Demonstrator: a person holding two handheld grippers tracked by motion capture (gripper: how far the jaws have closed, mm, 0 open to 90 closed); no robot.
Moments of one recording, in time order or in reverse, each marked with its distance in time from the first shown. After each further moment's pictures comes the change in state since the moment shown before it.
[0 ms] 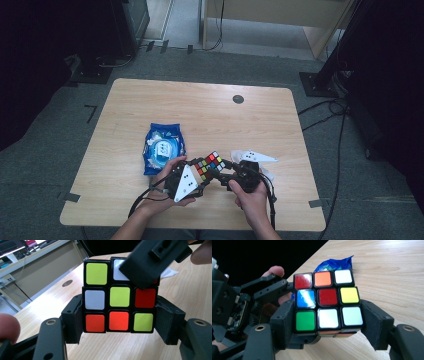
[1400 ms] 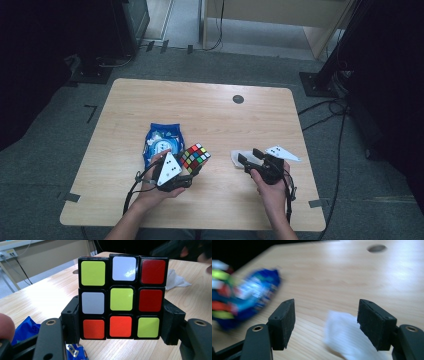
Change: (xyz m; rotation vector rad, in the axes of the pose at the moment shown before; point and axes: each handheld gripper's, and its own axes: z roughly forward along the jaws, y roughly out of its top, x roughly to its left) left arm 0.036 -0.011 -0.014 0.008 0.024 -0.232; right arm -0.058 0.003 -0.037 -0.095 -0.387 -0.058
